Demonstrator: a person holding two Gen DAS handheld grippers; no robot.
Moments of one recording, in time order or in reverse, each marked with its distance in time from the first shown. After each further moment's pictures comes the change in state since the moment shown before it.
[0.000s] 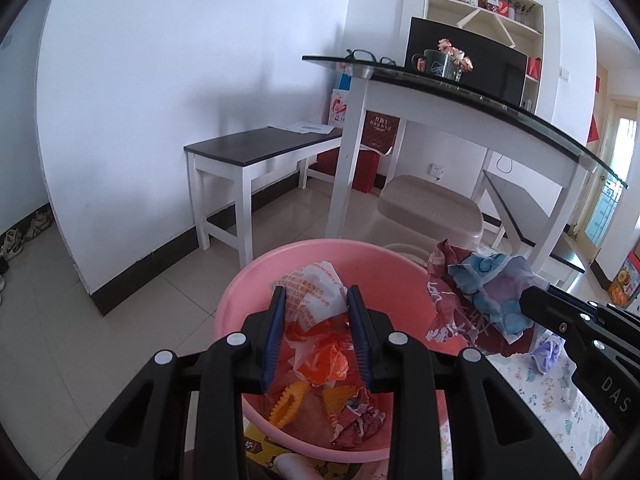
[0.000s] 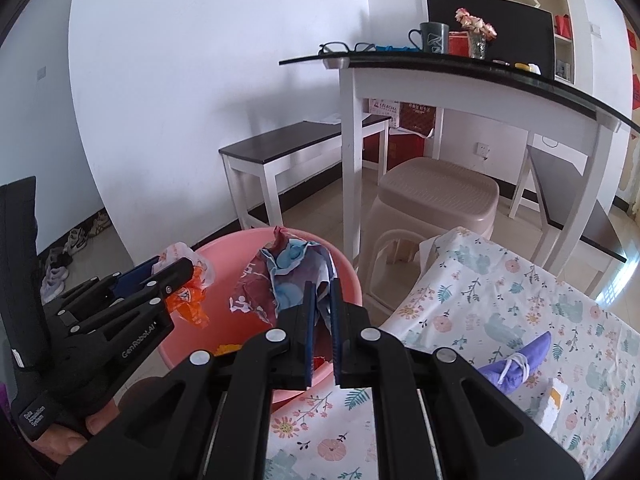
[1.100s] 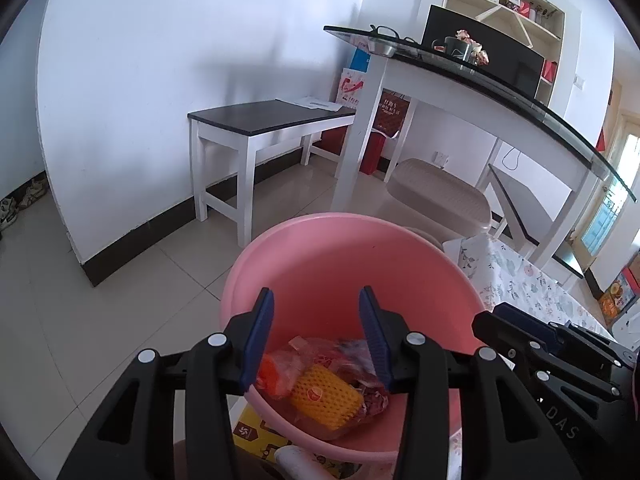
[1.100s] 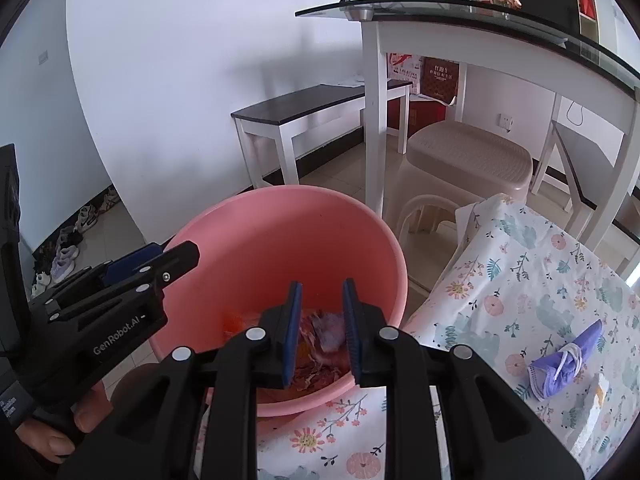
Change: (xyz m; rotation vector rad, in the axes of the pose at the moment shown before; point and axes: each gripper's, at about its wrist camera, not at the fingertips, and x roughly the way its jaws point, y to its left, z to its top) left arm 0.023 0.022 -0.009 -0.071 0.075 -0.027; right arm 0.048 0.013 -0.010 0.001 0.109 0.055
